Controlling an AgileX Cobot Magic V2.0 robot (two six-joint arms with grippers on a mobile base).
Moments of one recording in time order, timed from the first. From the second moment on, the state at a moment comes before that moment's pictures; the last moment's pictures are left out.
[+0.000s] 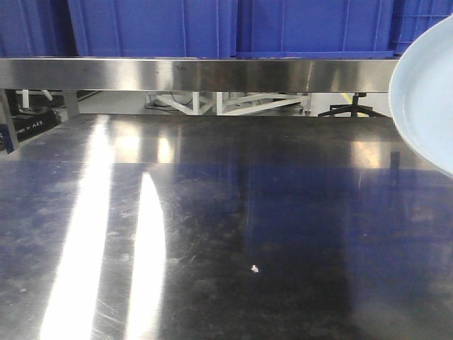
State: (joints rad) left arm -0.19 0.87 -0.50 0.10 0.43 -0.27; right arm -0.10 0.57 -0.47 -0.07 0.41 0.19
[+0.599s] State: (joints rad) left arm -0.19 0.87 -0.50 0.10 0.43 -0.27; right arm -0.09 0.57 -0.47 -0.07 0.41 0.19
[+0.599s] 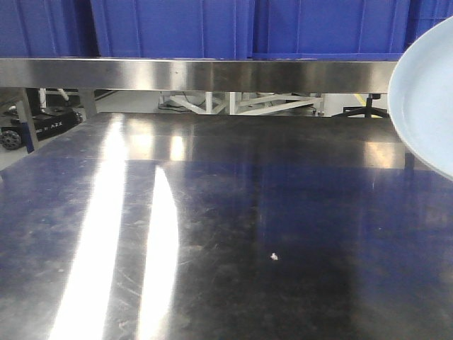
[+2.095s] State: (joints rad) left arm -0.19 0.99 -0.50 0.10 0.43 -0.27; right arm -0.09 0.57 -0.47 -0.07 0.41 0.19
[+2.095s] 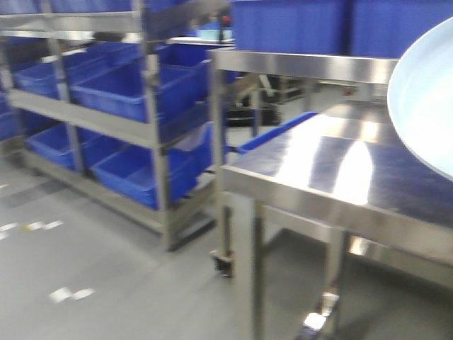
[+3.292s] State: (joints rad) left arm -0.19 0.99 -0.50 0.10 0.42 -0.27; right arm -0.09 0.57 -0.47 -0.07 0.41 0.19
